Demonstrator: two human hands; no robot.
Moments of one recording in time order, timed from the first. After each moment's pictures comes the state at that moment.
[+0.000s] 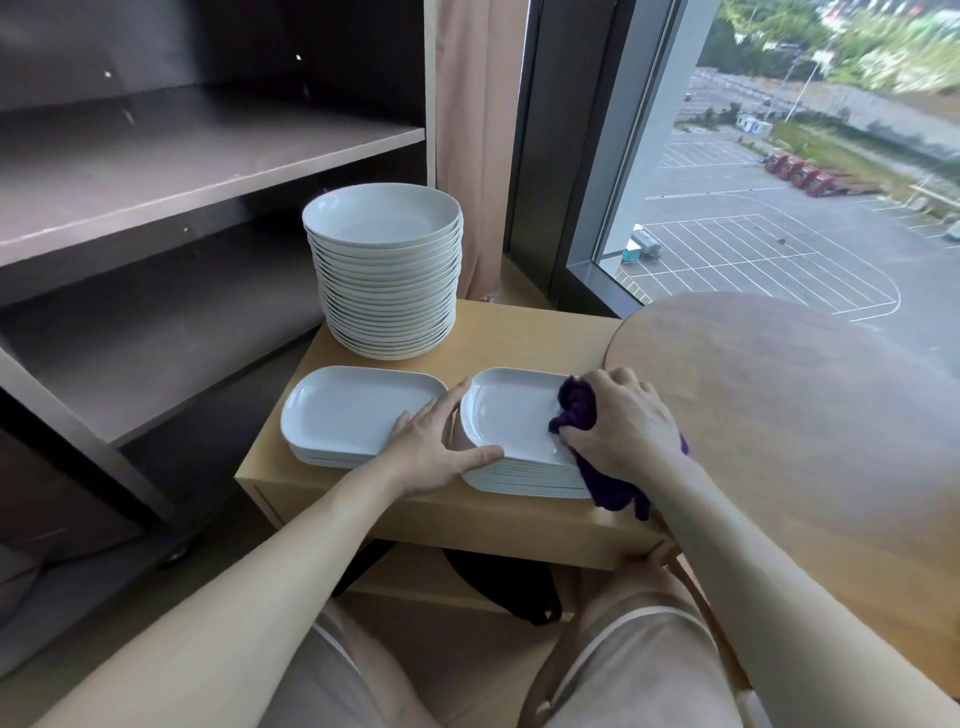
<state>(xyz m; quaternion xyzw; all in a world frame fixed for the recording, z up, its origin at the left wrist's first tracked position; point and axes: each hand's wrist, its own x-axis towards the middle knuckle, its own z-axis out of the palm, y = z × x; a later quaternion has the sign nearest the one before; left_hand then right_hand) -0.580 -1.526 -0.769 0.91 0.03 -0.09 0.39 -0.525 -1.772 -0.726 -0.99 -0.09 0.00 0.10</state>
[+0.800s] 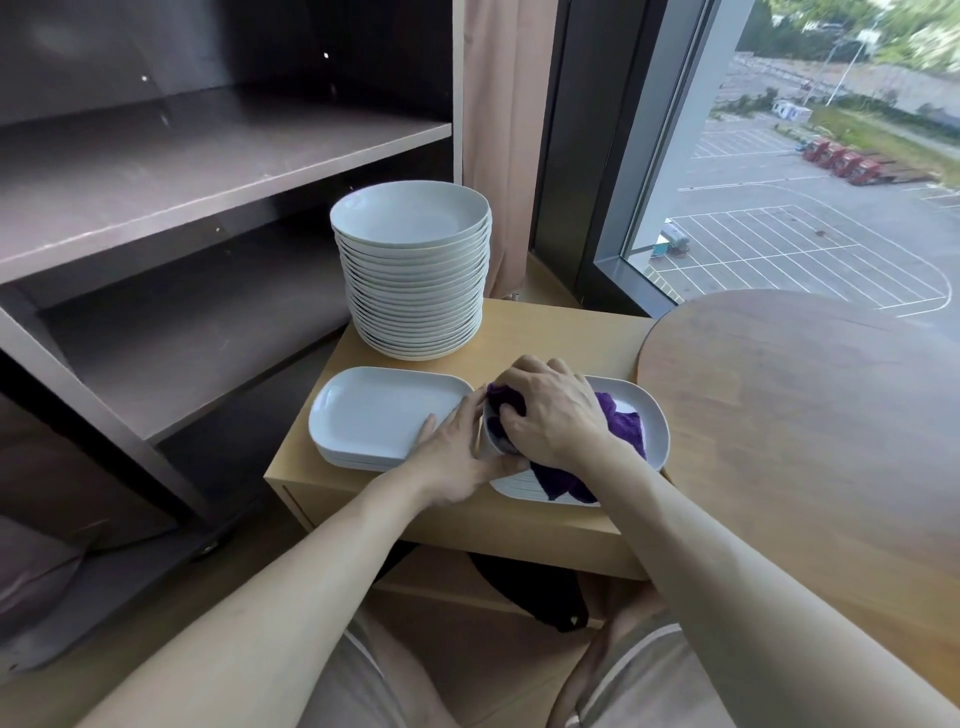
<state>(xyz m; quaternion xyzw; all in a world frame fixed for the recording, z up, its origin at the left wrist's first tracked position) -0.576 -1.525 -0.775 0.92 0.01 -0.09 0.39 -0.515 -1.680 -0.734 -0.95 -0.28 0.00 0.16</state>
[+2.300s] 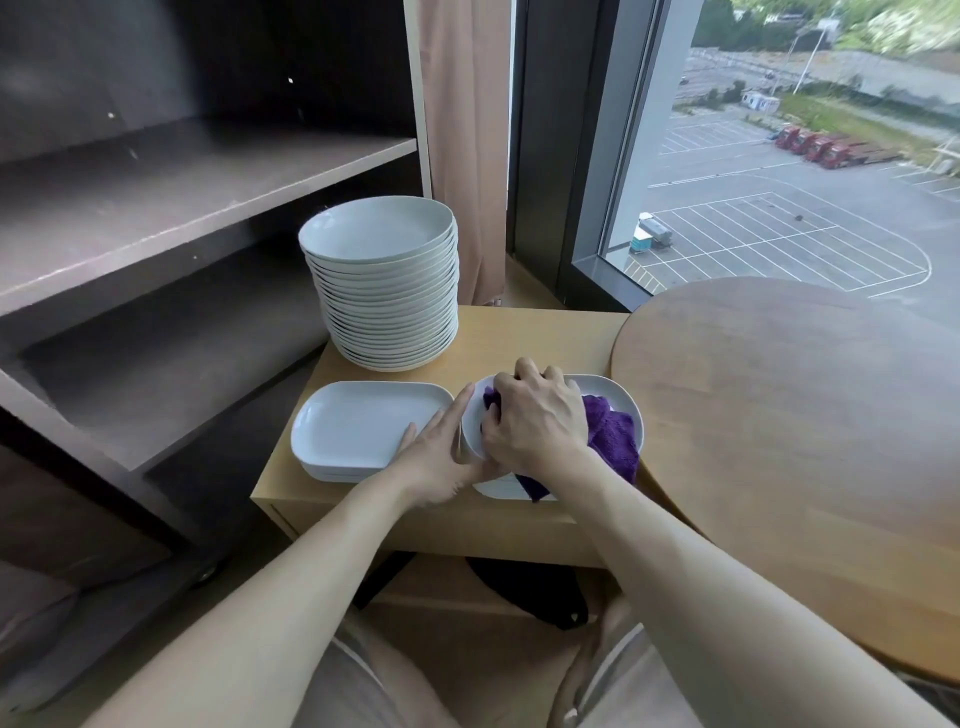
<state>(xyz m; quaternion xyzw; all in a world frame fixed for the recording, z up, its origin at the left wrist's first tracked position) -0.573 -1.525 -0.772 0.92 0.00 -0.14 0.37 -0.530 -1.680 -0.744 -0.97 -0.18 -0.10 0.10</state>
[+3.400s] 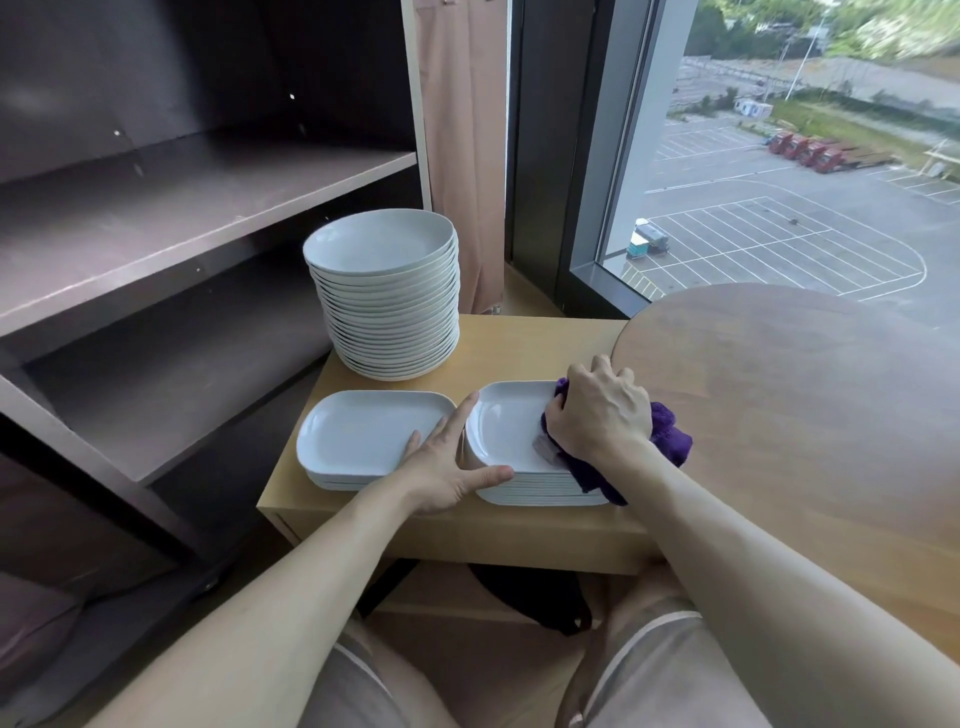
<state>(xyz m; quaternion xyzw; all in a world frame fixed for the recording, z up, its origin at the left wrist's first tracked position) -0.575 -1.524 -0.771 0.90 0.05 -0.18 0.38 -0.505 -1.730 -0.736 -0.99 -0.04 -0.08 0.07</state>
